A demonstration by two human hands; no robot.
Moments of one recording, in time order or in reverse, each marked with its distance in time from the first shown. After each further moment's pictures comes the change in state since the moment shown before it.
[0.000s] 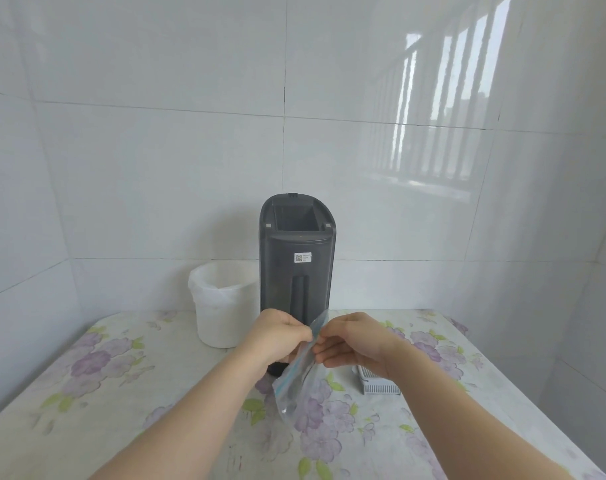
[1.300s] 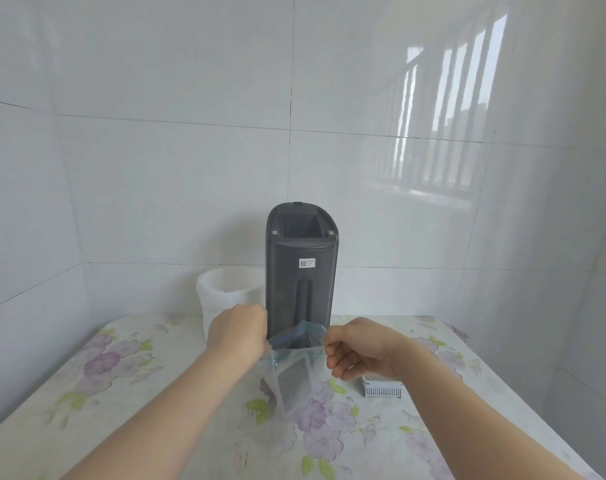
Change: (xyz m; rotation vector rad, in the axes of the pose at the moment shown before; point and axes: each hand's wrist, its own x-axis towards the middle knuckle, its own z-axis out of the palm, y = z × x) left_hand -0.015 -0.005 -0.043 1.034 0.273 0.201; right_hand -0.016 -0.012 0.000 -0.235 -0.044 0.094
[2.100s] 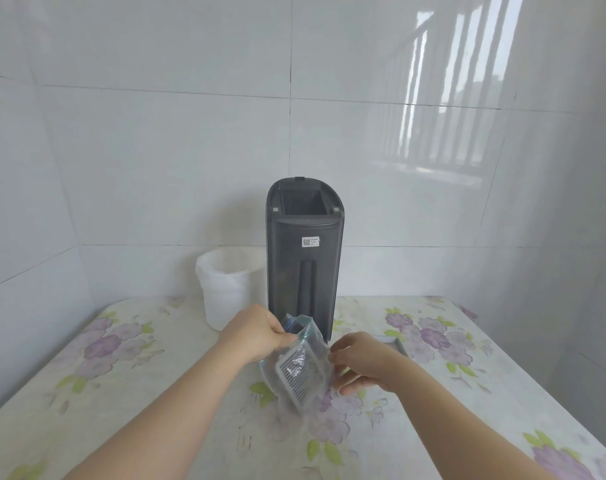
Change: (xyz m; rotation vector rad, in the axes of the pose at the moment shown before) left_hand 0.013 -0.003 0.037 -0.498 -0.230 -0.104; right_hand 0.039 0.053 0.018 -0.063 0.088 0.078
